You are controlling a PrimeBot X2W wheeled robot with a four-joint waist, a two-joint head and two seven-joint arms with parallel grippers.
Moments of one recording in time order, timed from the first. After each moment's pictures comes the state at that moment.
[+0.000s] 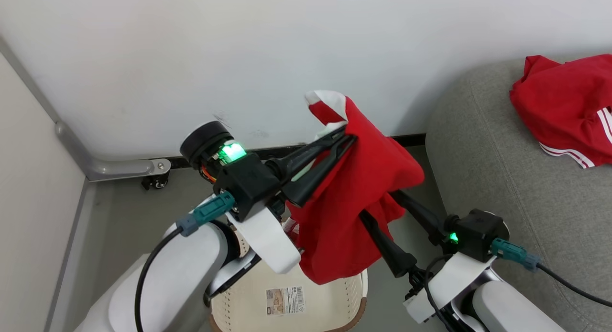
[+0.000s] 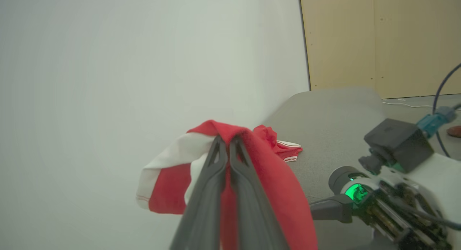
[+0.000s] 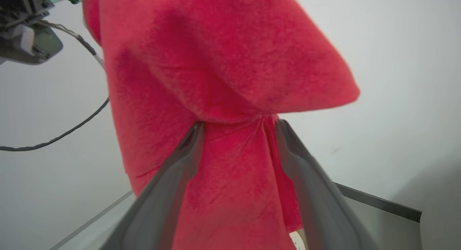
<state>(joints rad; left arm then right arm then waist) -0.63 0.21 -0.68 -0.09 -0.44 -0.13 -0.05 -0.27 -0.21 0.52 0.06 0.35 0.12 -0.26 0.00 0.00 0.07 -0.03</state>
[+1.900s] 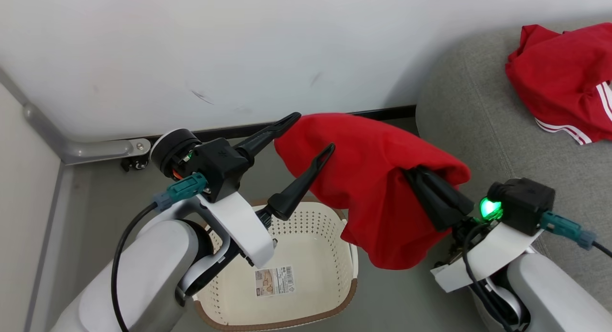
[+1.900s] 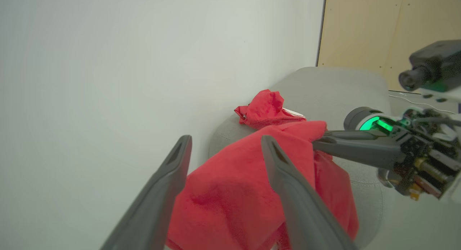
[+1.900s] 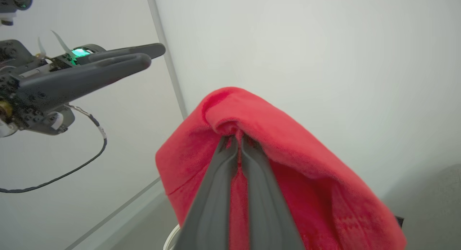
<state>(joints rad) -0.62 0.29 -0.68 -0.09 -0.57 -0.09 0.05 -0.31 -0.30 0.48 -0.06 0.44 0.12 -0.26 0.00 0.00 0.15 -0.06</state>
